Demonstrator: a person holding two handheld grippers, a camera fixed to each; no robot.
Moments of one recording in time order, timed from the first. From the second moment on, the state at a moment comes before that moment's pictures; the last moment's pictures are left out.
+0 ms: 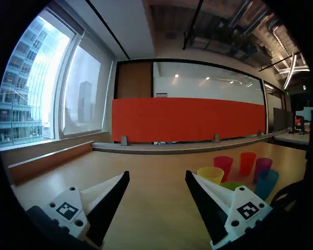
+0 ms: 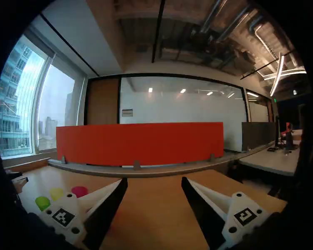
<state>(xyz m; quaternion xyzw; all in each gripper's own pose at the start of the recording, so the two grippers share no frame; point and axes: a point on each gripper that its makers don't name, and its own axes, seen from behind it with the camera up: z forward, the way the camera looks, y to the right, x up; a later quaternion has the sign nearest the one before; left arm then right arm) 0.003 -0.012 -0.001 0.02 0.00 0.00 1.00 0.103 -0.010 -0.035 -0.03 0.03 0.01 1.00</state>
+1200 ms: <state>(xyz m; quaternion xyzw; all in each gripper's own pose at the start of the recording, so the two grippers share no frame) 0.001 -0.011 0.001 0.02 0.00 0.00 1.00 0.090 -0.004 -0.034 -0.02 0.06 -0.05 1.00</state>
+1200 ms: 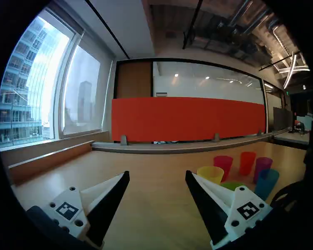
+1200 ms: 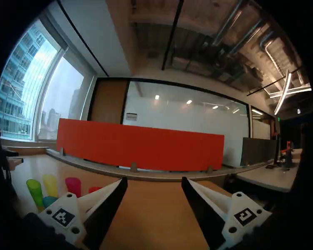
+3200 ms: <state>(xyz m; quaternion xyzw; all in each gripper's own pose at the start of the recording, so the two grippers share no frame) 0.001 -0.012 0.001 0.02 0.00 0.00 1.00 0.001 -0.001 -0.001 0.00 0.00 0.00 1.00</state>
